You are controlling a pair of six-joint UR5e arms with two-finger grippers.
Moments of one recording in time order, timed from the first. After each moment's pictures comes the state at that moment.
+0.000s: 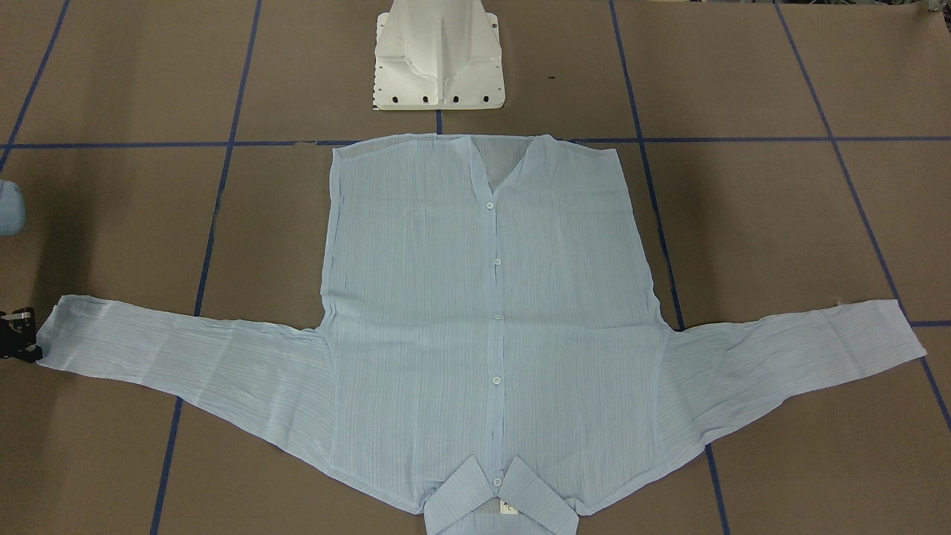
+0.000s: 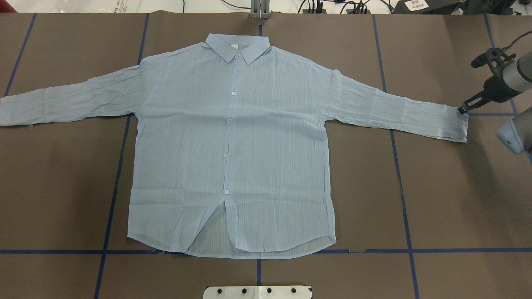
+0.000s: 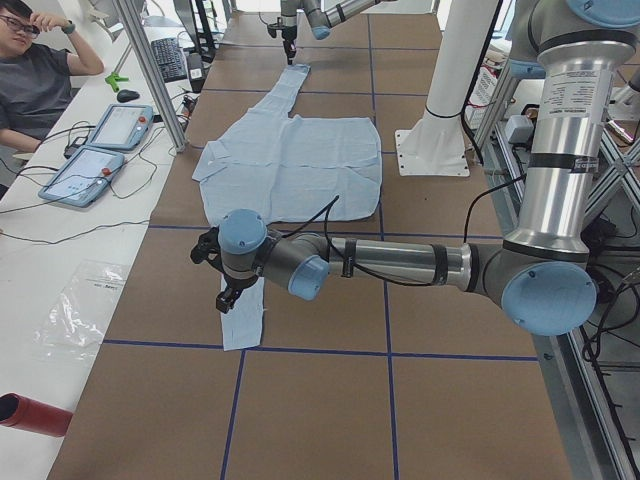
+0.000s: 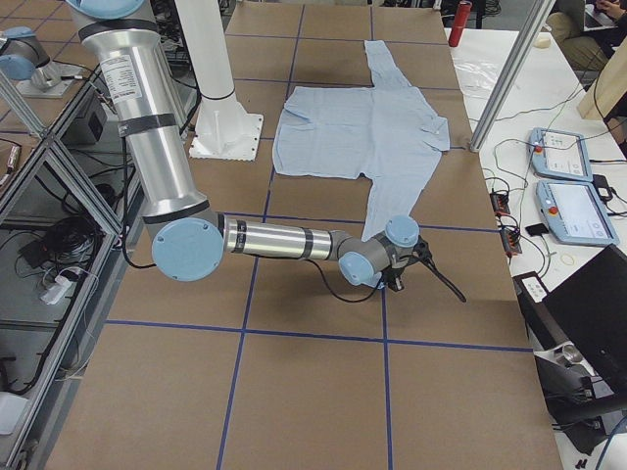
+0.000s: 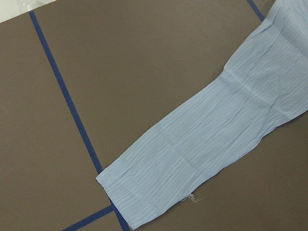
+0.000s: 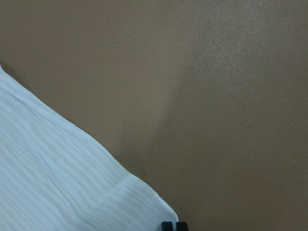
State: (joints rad) left arm -1.49 -1.66 -1.52 -1.99 -2.43 0.08; right arm 1.16 -1.30 1.15 -0.91 2.31 0.20
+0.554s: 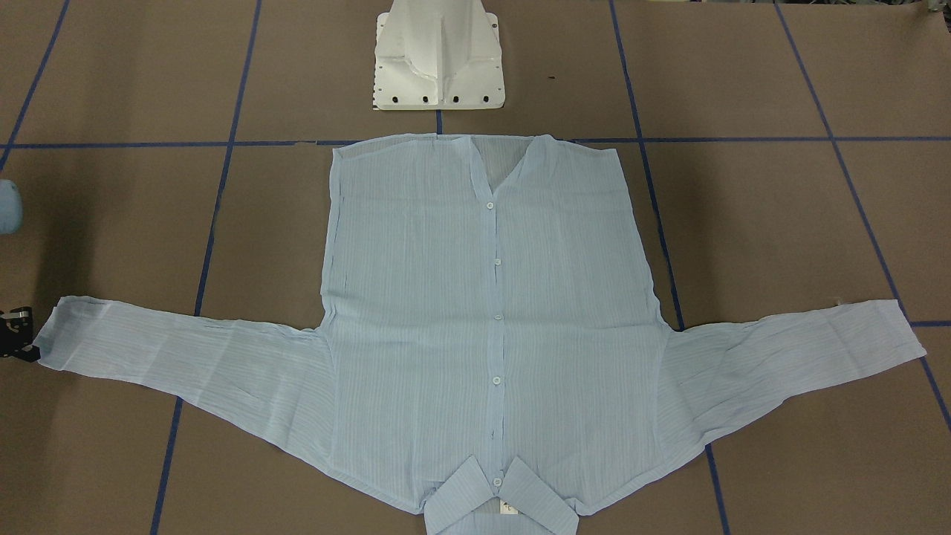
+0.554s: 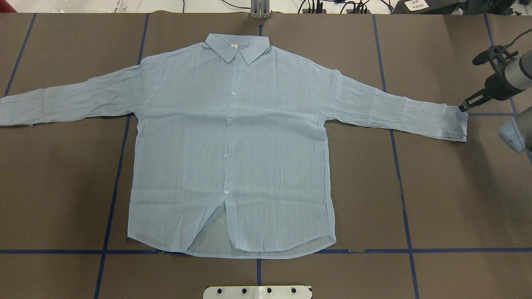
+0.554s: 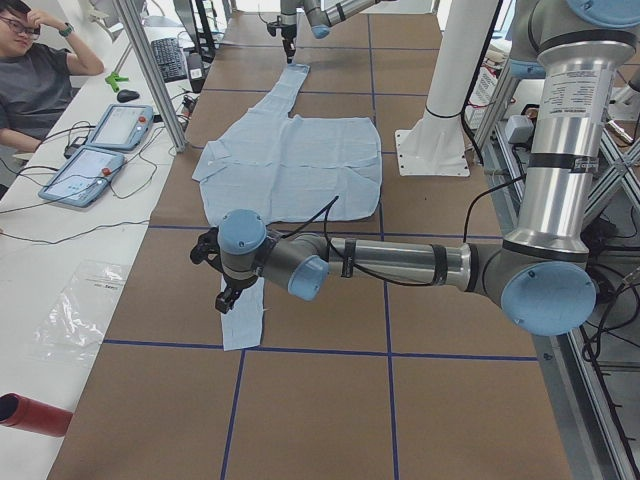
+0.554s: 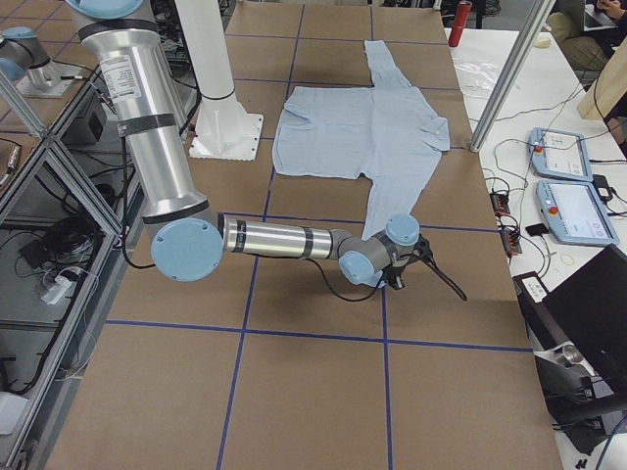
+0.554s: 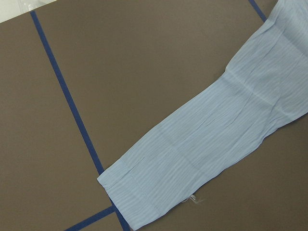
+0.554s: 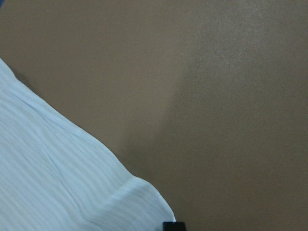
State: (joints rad) left arm -1.49 -1.66 -1.52 -1.99 -2.43 0.08; right arm 1.18 -1.31 1.18 -0.91 2.33 0.23
